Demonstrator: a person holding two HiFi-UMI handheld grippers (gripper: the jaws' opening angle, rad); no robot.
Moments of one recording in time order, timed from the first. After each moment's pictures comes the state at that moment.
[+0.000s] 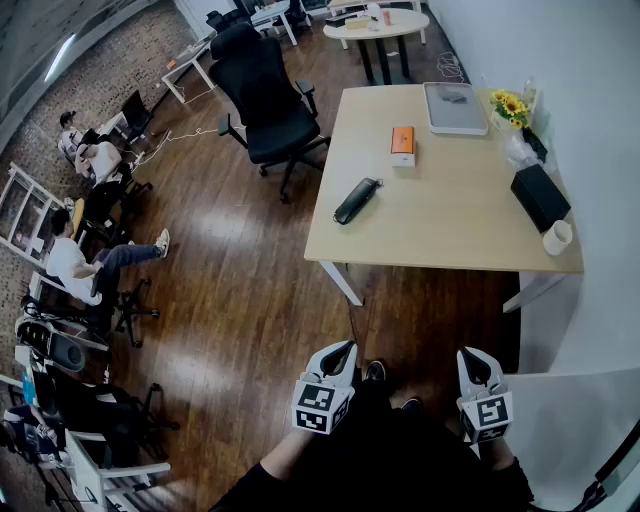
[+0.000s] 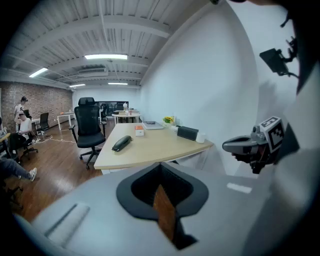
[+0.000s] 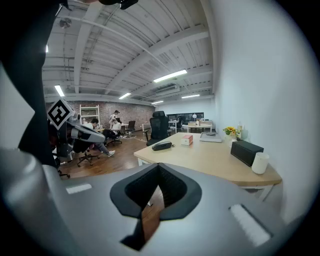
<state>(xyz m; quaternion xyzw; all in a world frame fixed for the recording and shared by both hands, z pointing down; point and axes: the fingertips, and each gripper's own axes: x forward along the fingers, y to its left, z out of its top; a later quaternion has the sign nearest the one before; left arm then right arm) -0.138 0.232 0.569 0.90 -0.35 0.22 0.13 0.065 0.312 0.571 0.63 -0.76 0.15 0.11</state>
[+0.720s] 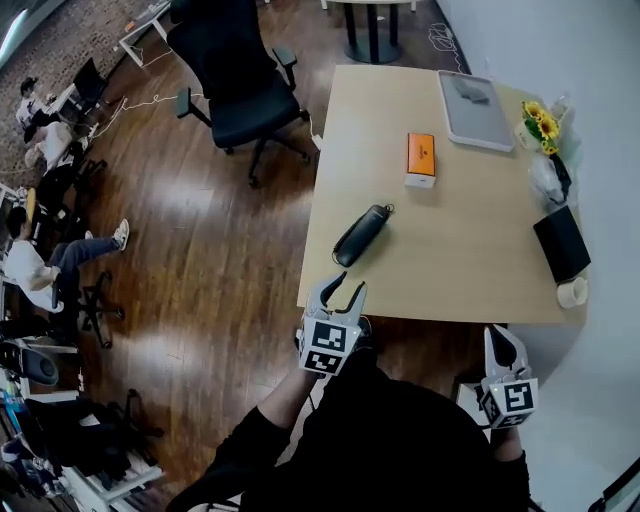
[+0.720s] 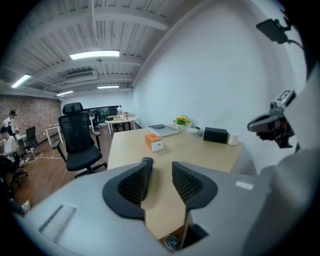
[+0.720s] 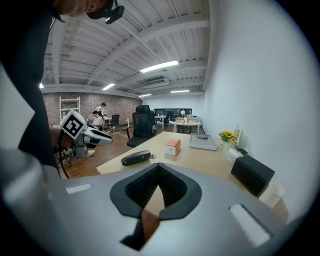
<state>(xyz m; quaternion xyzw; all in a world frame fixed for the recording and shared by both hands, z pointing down) -0.082 -0.108 0.591 0.92 -0.31 0.24 0.06 0.132 0.072 0.549 0.69 -0.69 0.15 0.16</state>
